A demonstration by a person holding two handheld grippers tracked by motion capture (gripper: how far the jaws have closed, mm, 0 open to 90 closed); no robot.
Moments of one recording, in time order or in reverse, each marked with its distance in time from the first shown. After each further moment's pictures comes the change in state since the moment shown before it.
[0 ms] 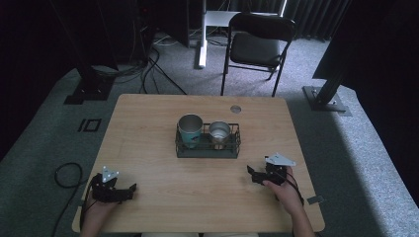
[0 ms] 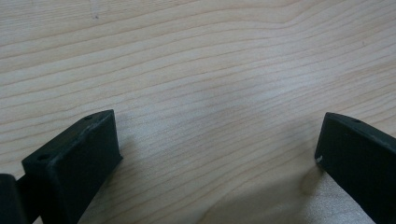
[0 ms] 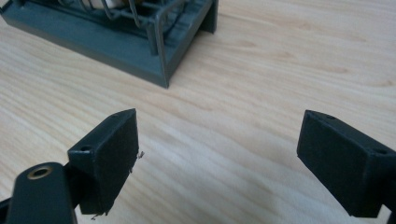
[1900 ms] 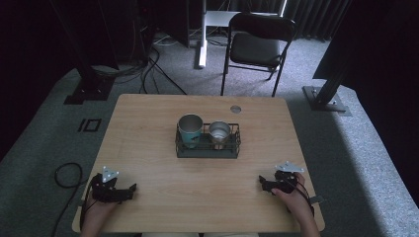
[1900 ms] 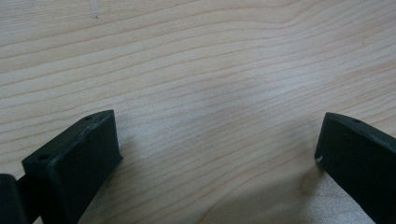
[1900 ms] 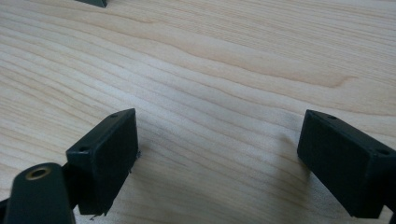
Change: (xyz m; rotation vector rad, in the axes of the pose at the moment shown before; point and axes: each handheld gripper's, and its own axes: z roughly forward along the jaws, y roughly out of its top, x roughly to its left) left arm 0.000 0.000 0.000 0.000 0.000 0.002; right arm -0.016 -0.029 -0.021 0.170 -0.121 0.077
